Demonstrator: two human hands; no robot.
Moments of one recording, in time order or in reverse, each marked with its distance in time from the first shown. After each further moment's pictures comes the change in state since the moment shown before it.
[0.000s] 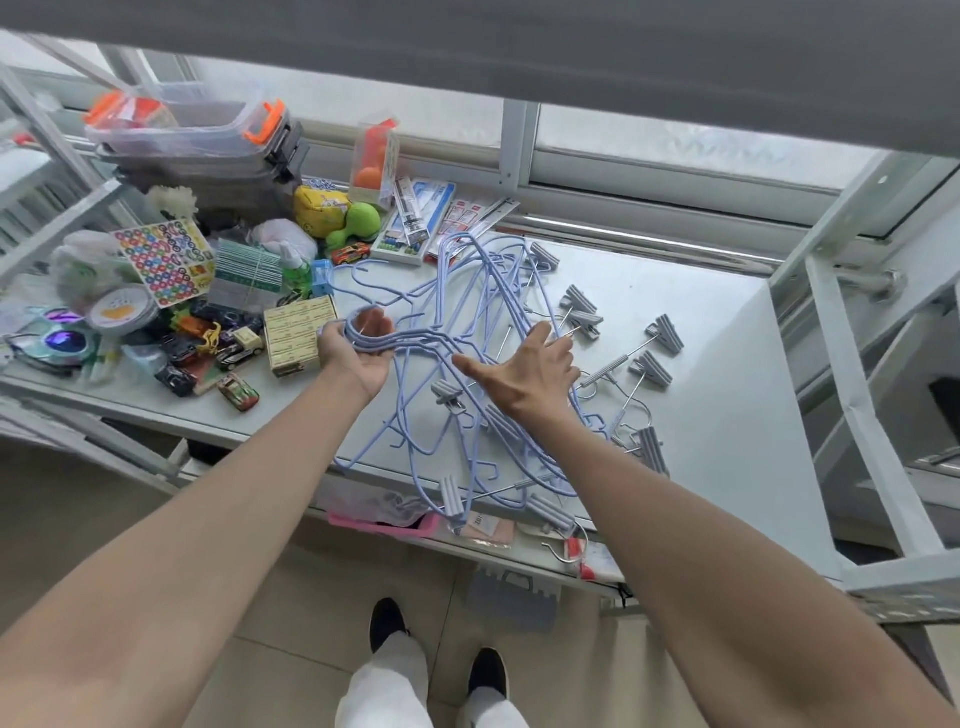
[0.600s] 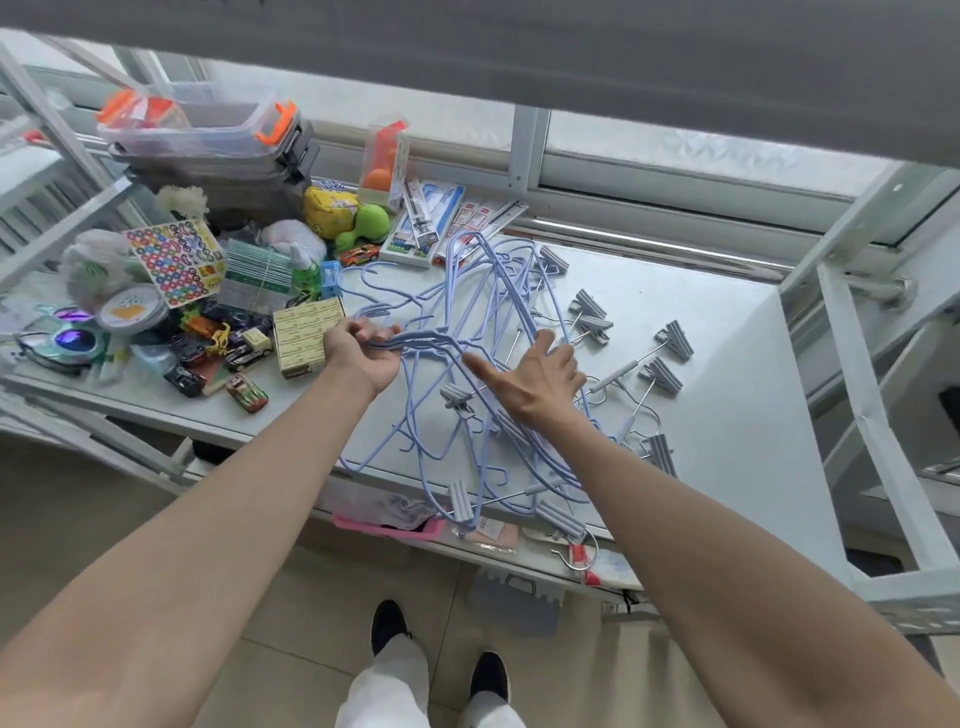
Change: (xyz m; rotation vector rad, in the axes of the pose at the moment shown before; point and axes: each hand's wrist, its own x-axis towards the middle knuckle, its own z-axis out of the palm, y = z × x) left_hand -0.005 0.011 0.004 -0.044 0.002 -0.058; right_hand 0.006 -0.002 0.009 -0.042 -0.090 0.014
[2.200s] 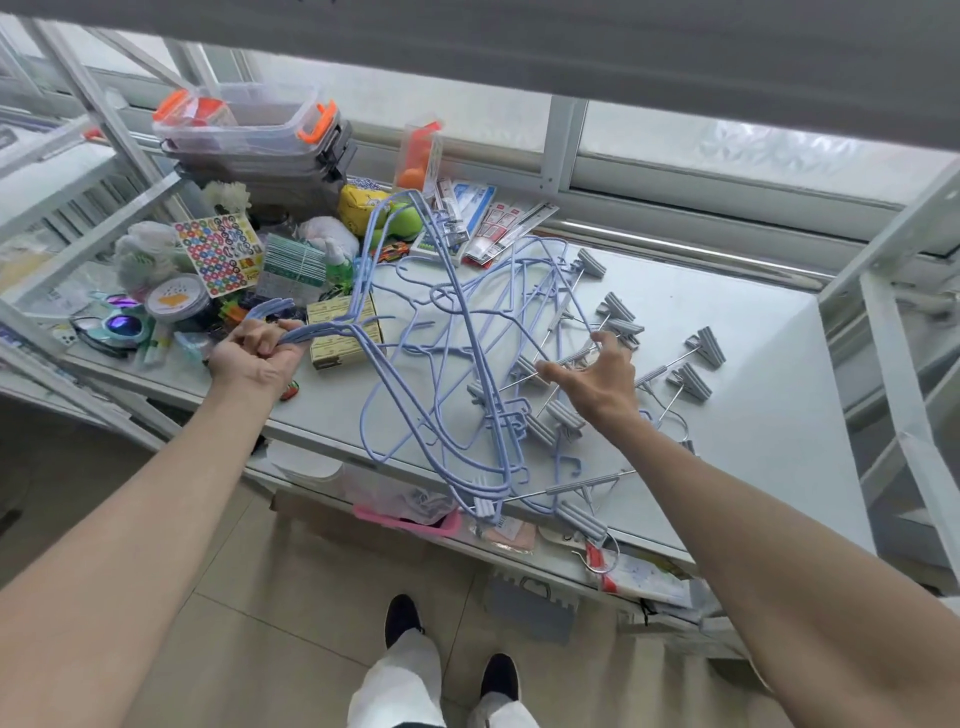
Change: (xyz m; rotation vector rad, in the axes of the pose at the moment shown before) left_hand -0.021 0.106 -0.057 -0.363 -0.075 0.219; right_hand 0.016 0.039 -0.017 0.286 0.080 -0.009
